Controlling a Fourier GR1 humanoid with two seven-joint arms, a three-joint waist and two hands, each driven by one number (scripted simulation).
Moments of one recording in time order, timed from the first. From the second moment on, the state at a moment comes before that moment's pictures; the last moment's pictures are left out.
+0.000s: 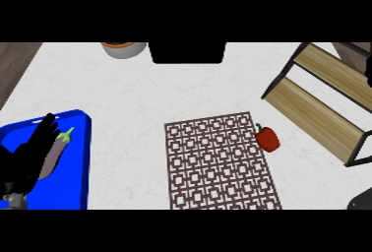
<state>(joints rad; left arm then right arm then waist) 0.03 0.37 0.09 -1.43 0.16 0.00 0.10 -0.89 -0.17 -0.20 -2.06 1.27 0.63 0.97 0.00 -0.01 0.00</state>
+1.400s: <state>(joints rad) 0.01 0.34 0.13 -1.43 0.12 -0.03 0.10 -0.78 -0.42 -0.51 -1.55 1.22 0.31 0.81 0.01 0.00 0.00</state>
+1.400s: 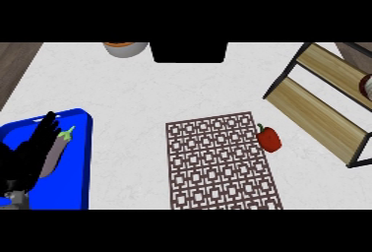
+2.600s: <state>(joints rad) 0.03 0.31 0.16 -1.42 0.09 -0.06 0.09 -0.76 -0.45 -0.71 -1.74 0.81 0.20 0.84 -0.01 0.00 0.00</state>
